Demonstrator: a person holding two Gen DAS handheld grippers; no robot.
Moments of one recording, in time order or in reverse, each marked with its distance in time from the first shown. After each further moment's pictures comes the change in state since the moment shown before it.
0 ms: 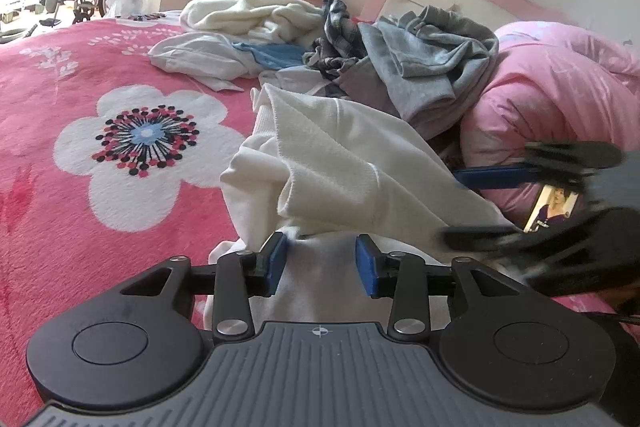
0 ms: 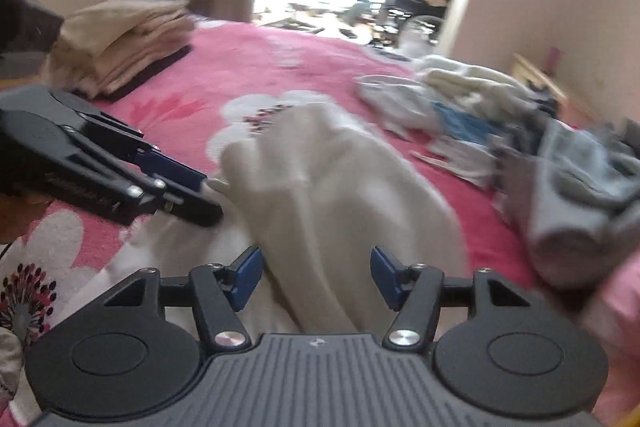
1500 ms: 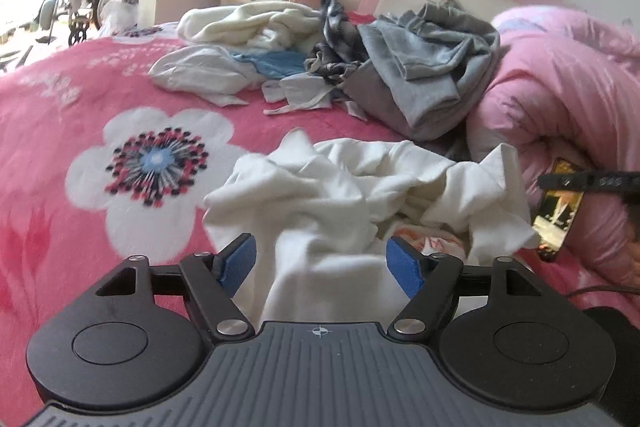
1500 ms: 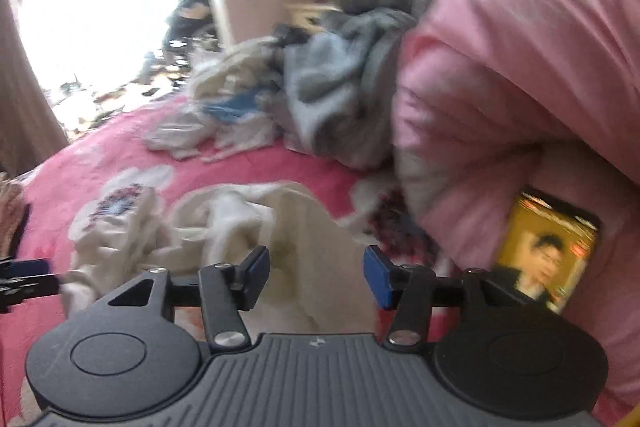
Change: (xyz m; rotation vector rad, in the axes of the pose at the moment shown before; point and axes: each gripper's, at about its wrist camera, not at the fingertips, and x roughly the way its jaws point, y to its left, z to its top) left arm 0.010 -0.007 0.028 0.082 0.033 0.040; right arm -0.094 -0.114 -0.073 0.688 -0.056 -0.286
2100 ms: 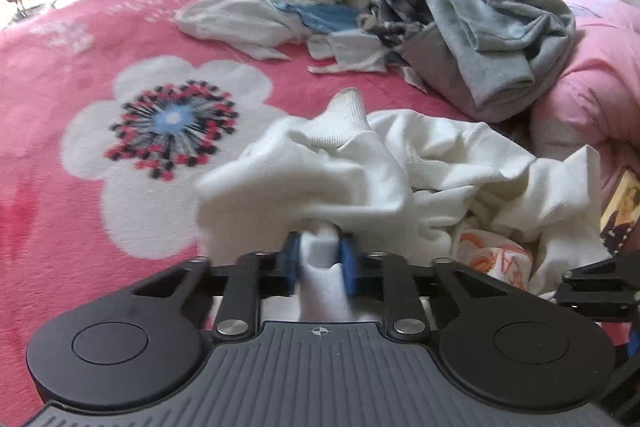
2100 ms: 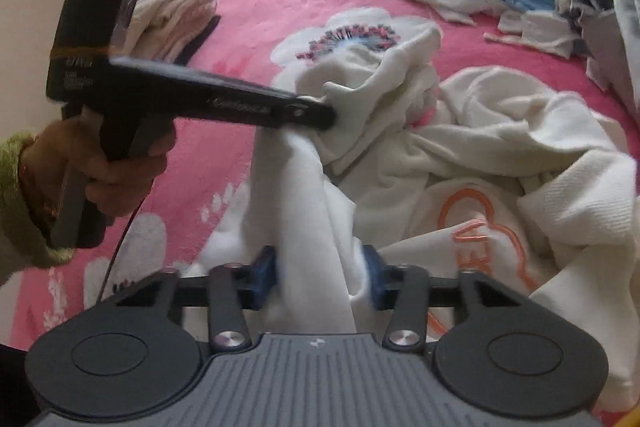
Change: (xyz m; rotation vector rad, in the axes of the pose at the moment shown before) left arm 0.041 0.025 -0.001 -0.110 0.087 0.108; right arm 0.074 0.141 -0.041 -0.410 0.385 0.493
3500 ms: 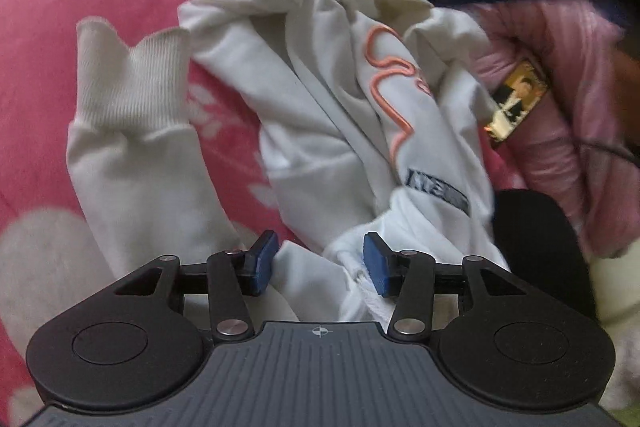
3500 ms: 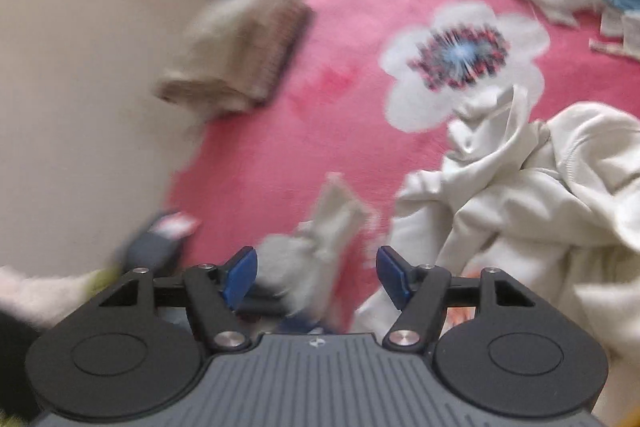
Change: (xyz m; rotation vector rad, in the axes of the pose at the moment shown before) left arm -0.038 0.010 -0.109 -0.140 0.325 -0.348; right arm 0.023 0.032 0.079 0.043 0.209 0.250
